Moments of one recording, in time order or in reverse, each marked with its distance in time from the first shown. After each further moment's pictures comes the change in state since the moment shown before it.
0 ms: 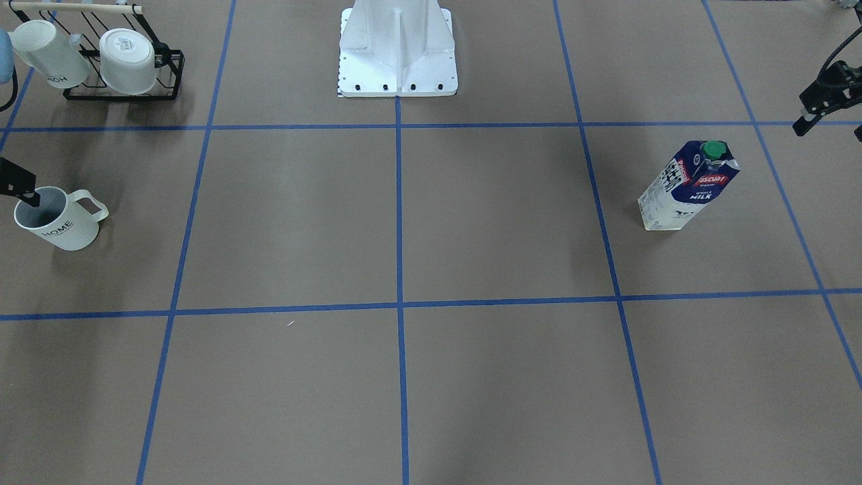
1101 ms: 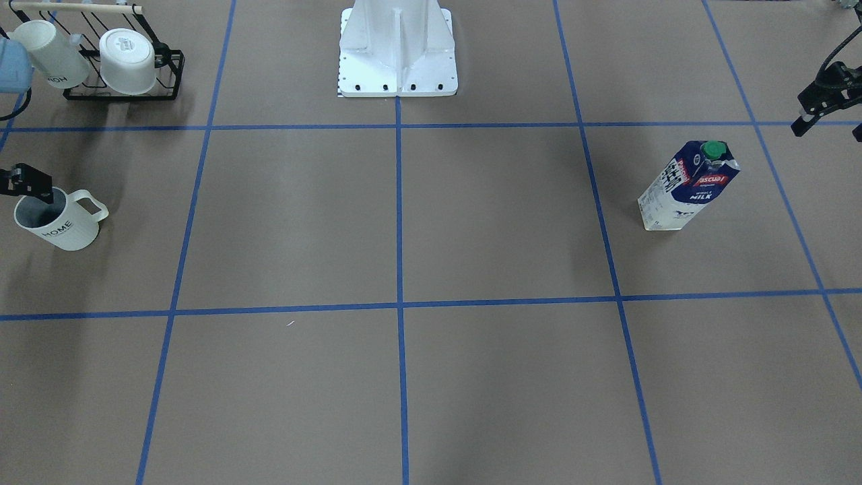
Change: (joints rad) left arm 0.003 0.001 0.000 0.000 0.000 -0.004; right arm -0.075 -0.056 -0.078 0.068 -0.025 0.000
